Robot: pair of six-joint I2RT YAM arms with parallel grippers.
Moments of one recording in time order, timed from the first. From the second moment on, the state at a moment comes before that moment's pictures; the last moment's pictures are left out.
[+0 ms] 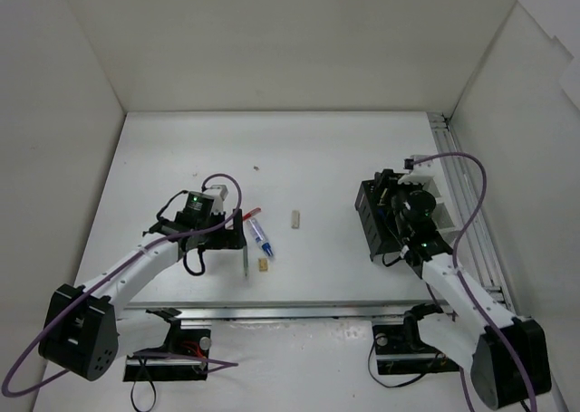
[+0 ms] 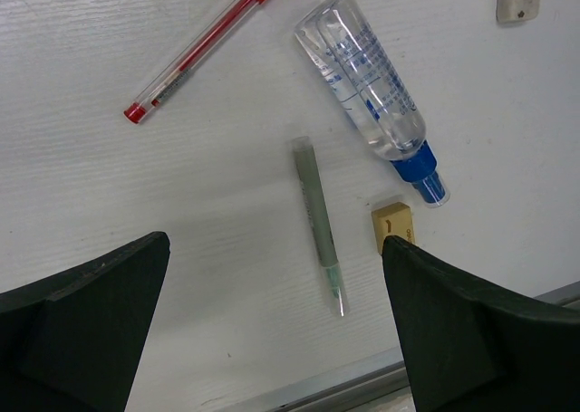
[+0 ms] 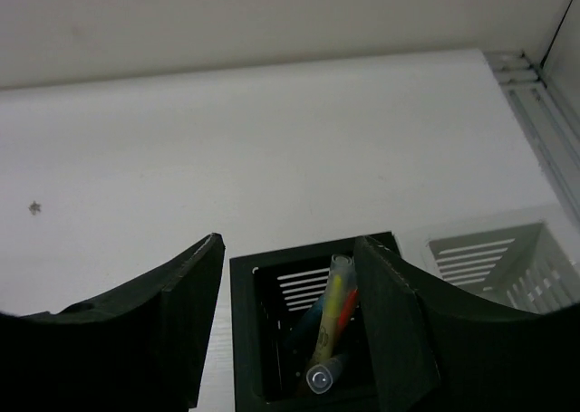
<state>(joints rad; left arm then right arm) -0.38 1.18 0.70 -0.44 0.13 -0.37 0.24 1.03 0.46 0.45 0.22 0.14</state>
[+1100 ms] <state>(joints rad) -0.63 1.52 0.82 -0.46 -0.05 -0.56 0.24 0.83 0.60 0.08 0.11 0.18</state>
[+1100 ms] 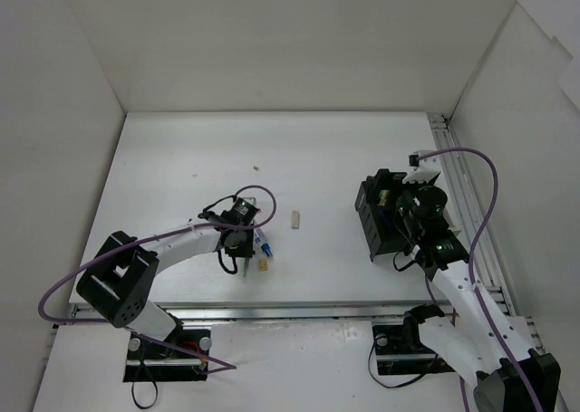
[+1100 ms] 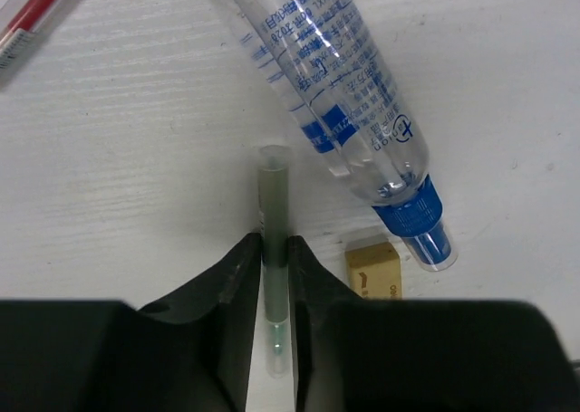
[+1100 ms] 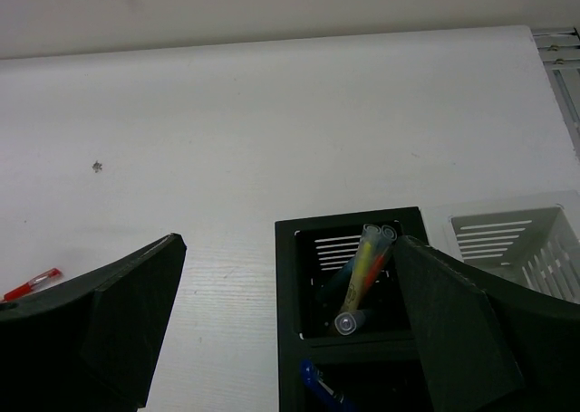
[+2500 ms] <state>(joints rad) -0.50 1.52 1.30 -0.77 0.50 -0.41 0.93 1.24 1.10 -0.72 -0.53 -1.51</state>
